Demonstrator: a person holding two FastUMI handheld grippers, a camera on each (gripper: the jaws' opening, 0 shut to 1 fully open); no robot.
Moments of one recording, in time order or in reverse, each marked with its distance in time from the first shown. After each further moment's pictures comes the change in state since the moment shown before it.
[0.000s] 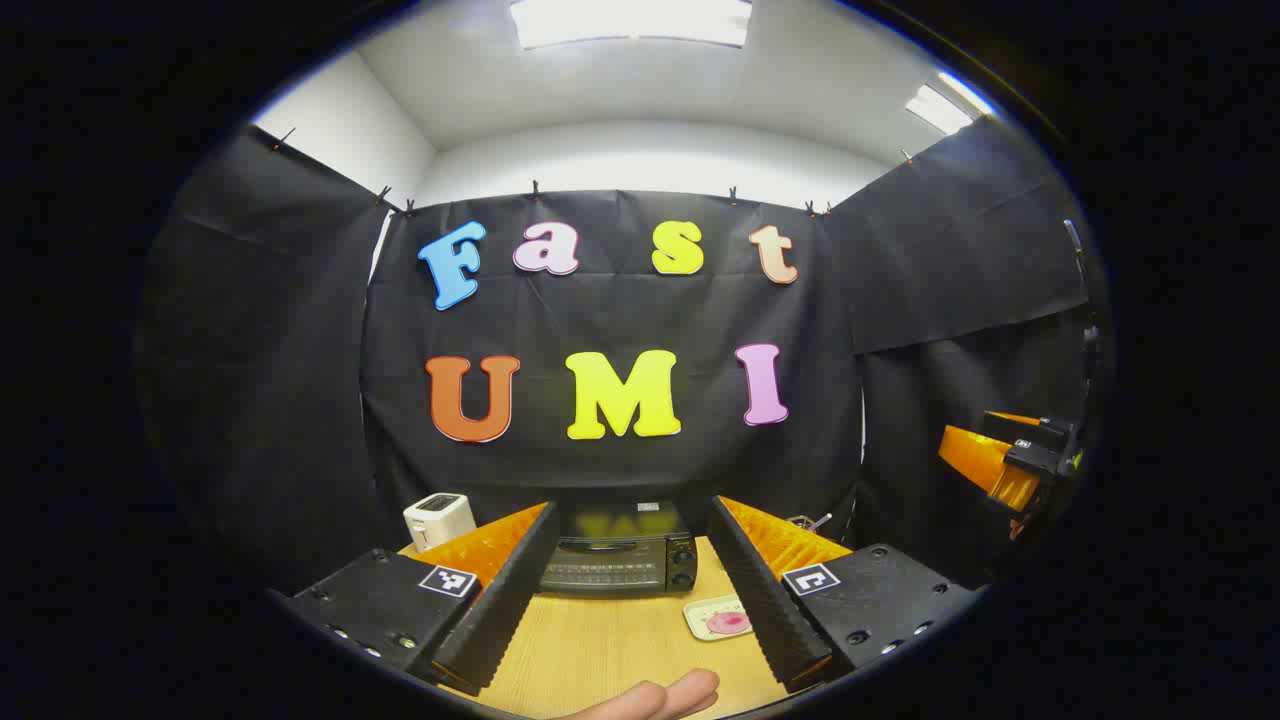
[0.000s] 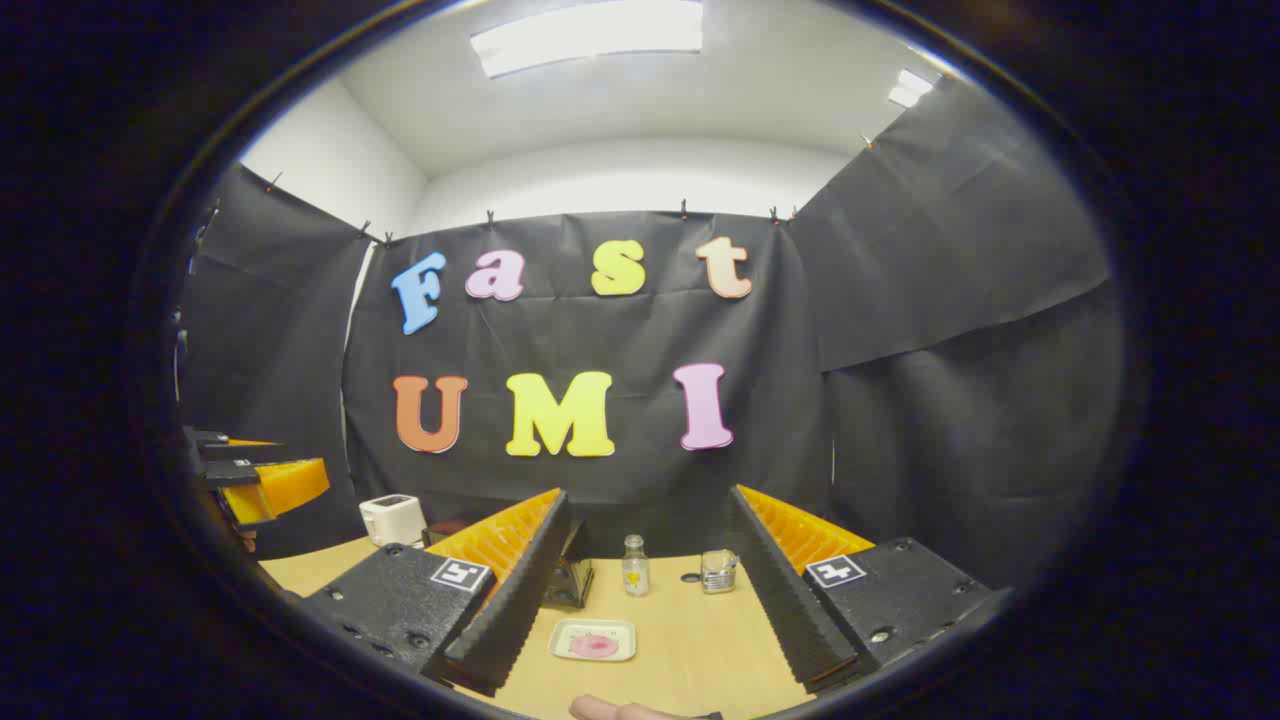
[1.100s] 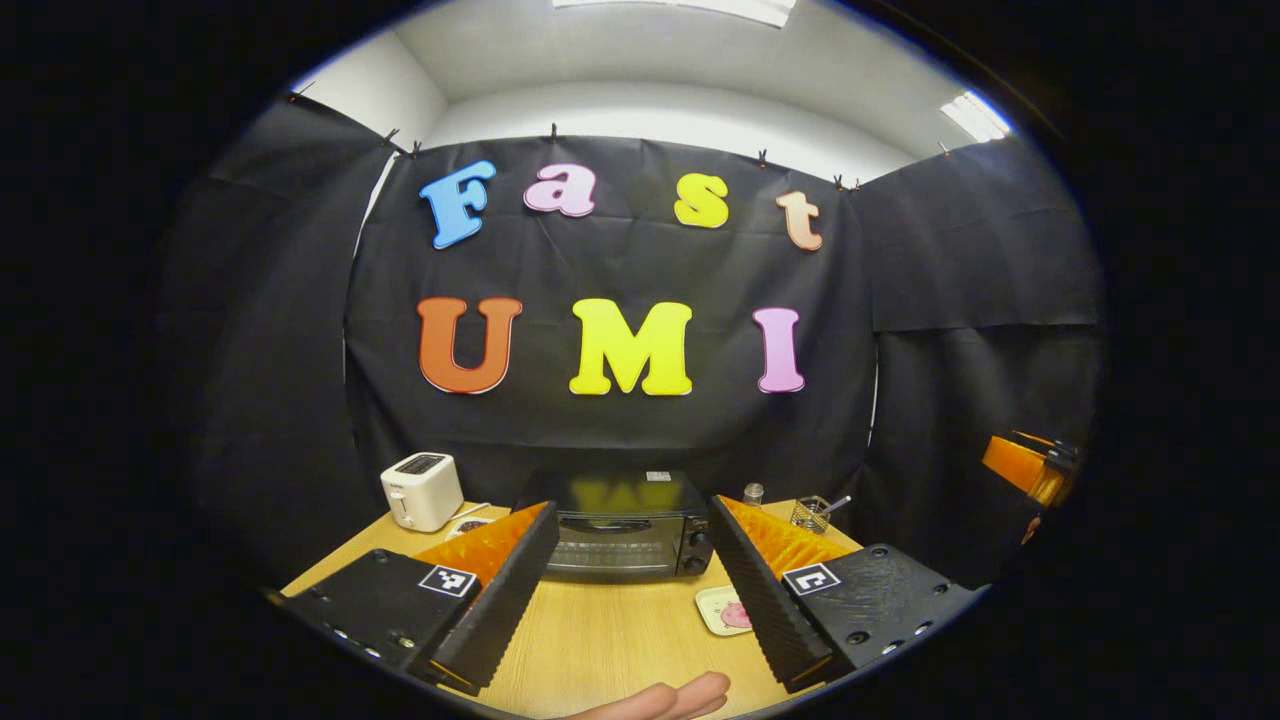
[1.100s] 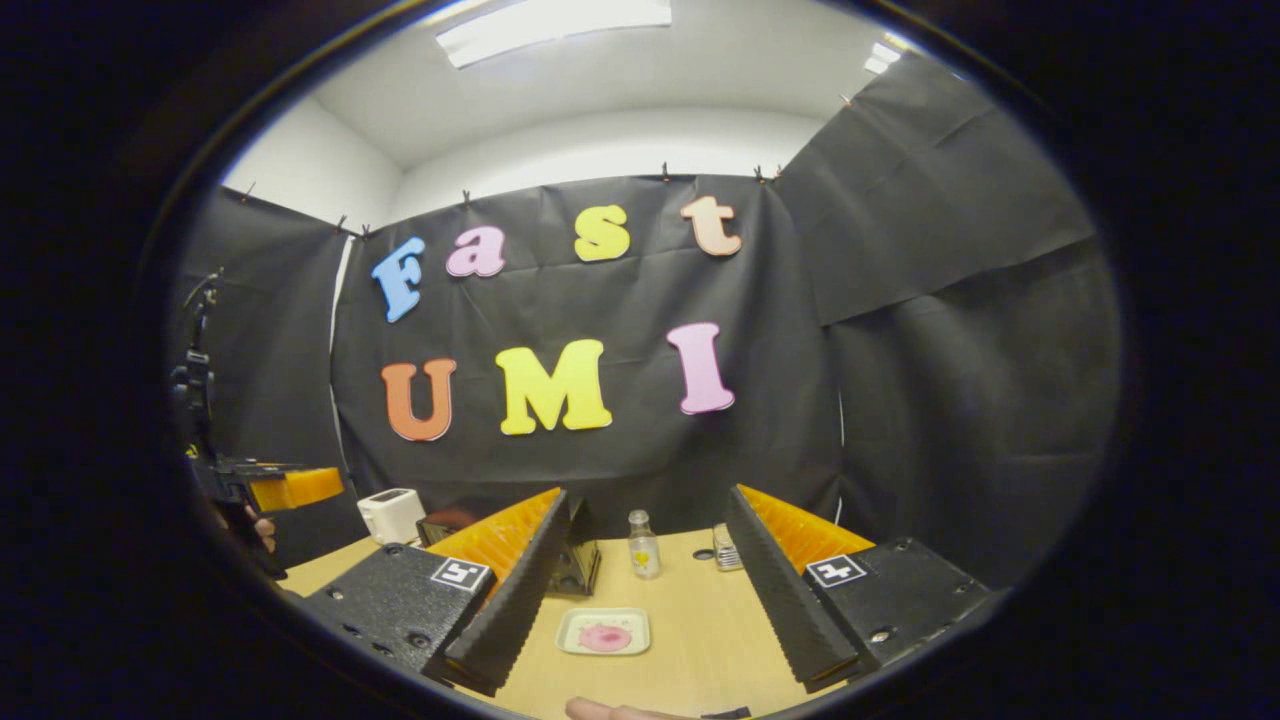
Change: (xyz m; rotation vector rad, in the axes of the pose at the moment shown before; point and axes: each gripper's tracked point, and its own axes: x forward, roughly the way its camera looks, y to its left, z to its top) left arm 0.091 0.040 -0.069 -0.086 0.157 -0.042; right arm 0.044 -0.014 -0.045 0.095 0.088 -0.011
